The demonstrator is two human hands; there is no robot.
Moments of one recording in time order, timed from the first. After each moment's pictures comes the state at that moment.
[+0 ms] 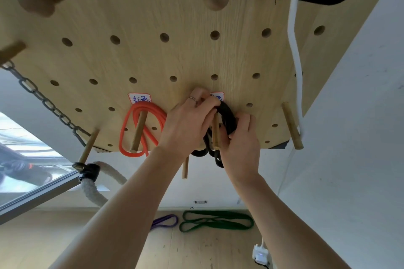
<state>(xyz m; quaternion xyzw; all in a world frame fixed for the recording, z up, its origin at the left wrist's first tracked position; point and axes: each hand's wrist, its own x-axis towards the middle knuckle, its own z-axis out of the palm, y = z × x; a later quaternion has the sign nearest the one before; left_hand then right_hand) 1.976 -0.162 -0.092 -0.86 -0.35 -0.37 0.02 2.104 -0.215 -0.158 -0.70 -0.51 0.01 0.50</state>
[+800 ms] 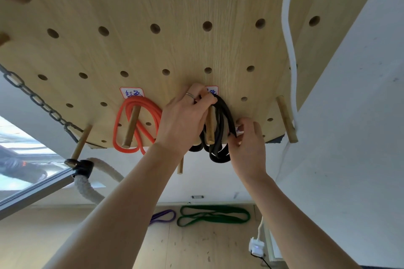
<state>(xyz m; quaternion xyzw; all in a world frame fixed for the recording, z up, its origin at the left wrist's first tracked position) 1.981 -0.161 -0.099 -0.87 -0.34 -0.35 0.06 2.137 -0.230 -0.183 -0.73 -0.50 0.13 0.45</state>
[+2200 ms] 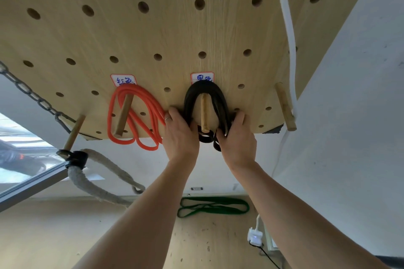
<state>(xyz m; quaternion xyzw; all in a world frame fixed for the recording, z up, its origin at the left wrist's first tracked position) 2.006 -0.180 -0.178 -0.62 -0.71 -0.29 -0.14 2.129 -0.219 -0.202 -0.78 -0.52 0.09 0.33</state>
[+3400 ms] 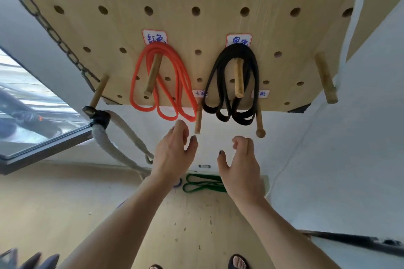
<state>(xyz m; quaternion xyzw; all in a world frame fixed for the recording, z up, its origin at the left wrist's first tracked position) 1.902 -0.260 -0.227 -0.73 -0.61 -0.25 -0.18 2.062 -0.320 -0.263 -0.74 -0.57 0.11 0.35</state>
